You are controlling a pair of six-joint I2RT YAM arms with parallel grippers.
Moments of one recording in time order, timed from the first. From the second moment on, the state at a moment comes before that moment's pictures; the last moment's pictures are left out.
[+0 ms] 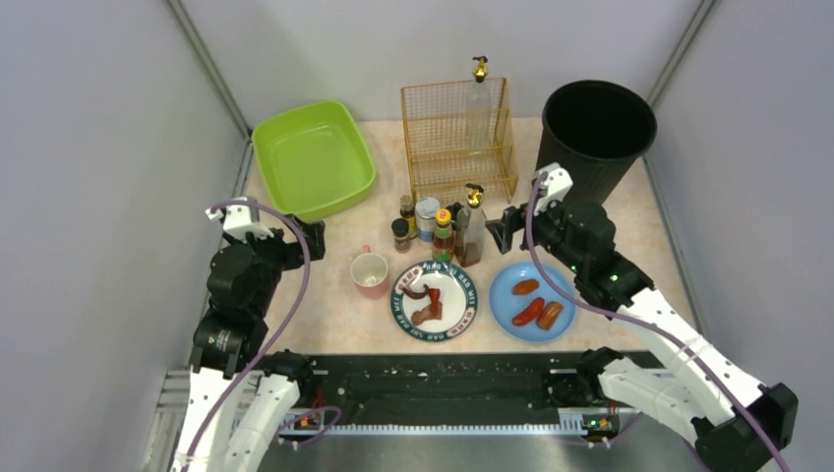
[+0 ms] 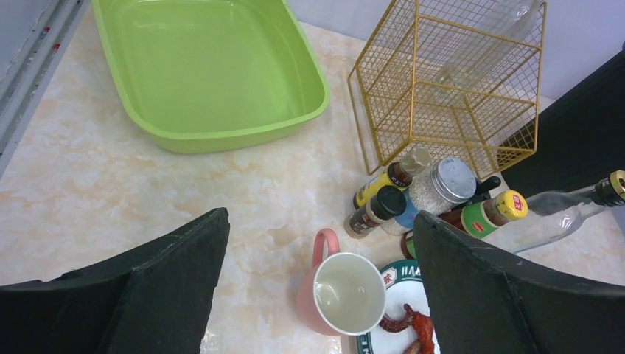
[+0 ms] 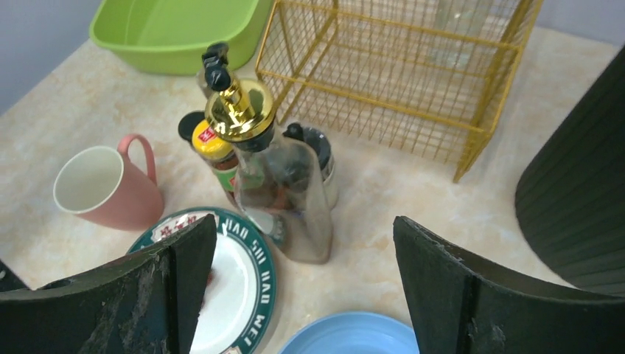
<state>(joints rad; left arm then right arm) -0.18 0.49 0.81 -0.48 -0.09 -0.39 0.53 0.84 0.78 -0.13 -0.05 0.10</state>
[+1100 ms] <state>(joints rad) -0.18 0.49 0.81 -0.48 -0.09 -0.39 0.68 1.23 0.67 0.53 0.11 0.10</state>
